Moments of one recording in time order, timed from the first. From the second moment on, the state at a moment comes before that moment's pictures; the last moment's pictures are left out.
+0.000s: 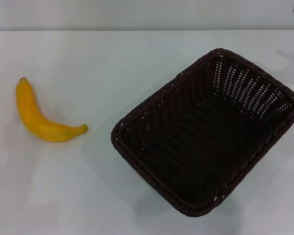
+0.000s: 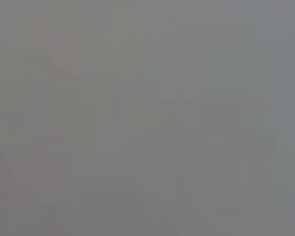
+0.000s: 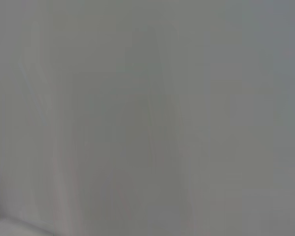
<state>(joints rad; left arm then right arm) -0.25 -2.08 0.24 0.01 -2.21 -1.75 2.80 0.40 2.00 -0.78 -1.08 1.46 1.26 -1.39</state>
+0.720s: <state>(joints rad) -0.20 -2.08 0.24 0.01 -2.20 -1.79 2.76 0.90 1.82 -0.86 -1.08 0.75 1.68 -0.70</state>
